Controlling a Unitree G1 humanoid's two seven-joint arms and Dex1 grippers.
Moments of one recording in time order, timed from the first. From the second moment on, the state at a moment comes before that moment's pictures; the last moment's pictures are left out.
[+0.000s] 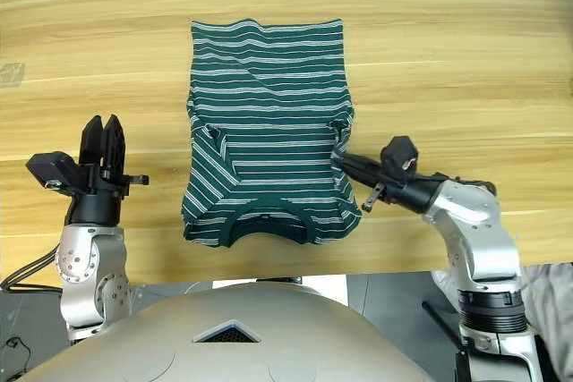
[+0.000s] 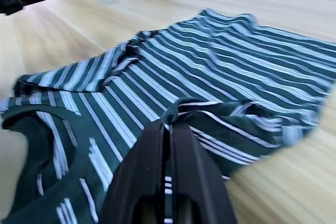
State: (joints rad) left arm 0.50 0.11 0.14 -0.45 -0.33 -0.05 -0.22; right arm 0.24 -0.59 0.04 -0.32 0.41 0.32 0.89
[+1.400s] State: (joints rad) left arm 0.70 0.55 0.21 -0.40 0.19 -0.35 -0.43; right arm 0.14 -0.61 -0.10 -0.08 0.13 -0.54 0.82
